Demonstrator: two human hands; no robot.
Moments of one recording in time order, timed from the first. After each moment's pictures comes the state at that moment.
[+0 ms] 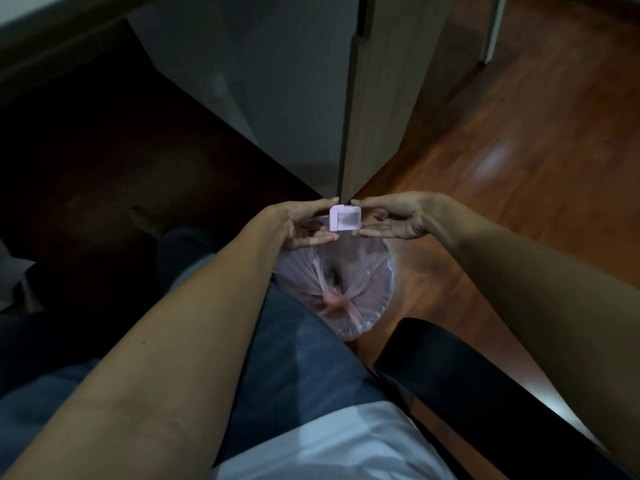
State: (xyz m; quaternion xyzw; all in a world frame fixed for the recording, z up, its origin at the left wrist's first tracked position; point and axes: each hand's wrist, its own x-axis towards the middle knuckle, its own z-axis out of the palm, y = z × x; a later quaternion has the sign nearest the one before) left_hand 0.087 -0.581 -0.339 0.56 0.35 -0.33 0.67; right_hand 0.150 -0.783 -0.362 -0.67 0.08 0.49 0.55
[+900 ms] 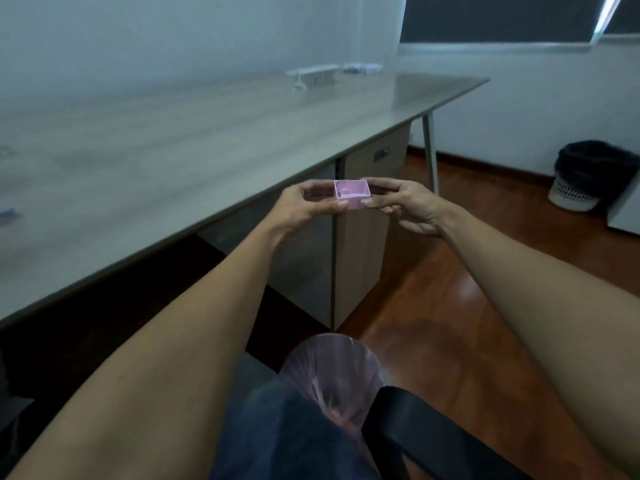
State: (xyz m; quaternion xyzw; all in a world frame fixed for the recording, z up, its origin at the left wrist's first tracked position) left_hand 0.116 -0.574 -0.116 0.75 -0.09 0.02 0.66; right_hand 0.161 -0.805 -0.105 -0.60 -0.14 0.21 0.76
